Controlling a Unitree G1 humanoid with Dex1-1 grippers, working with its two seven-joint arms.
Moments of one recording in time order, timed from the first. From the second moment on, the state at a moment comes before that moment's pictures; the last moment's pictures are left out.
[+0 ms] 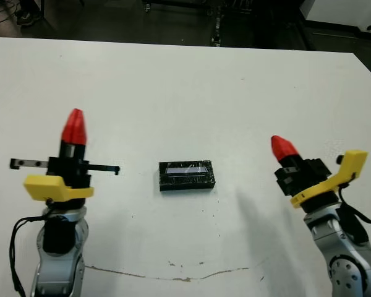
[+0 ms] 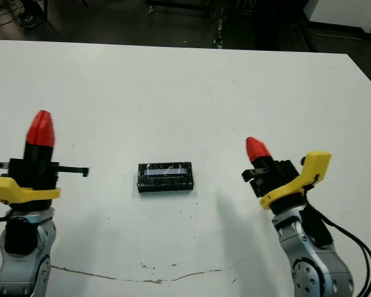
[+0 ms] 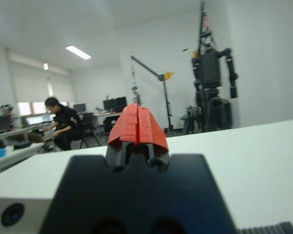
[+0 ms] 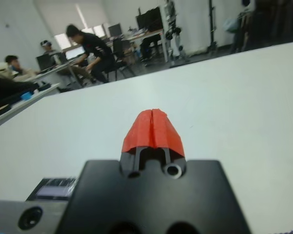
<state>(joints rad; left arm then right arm) 0.10 0.14 0.12 -0.31 -0.02 -0.37 0.01 0.05 -0.21 -0.19 -0.49 0.60 0.43 0.18</state>
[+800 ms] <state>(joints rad) 0.07 0.16 0.21 -0.21 -0.02 -0.37 0.05 0.01 -0.19 -0.22 -0.43 0.46 0.22 0.15</state>
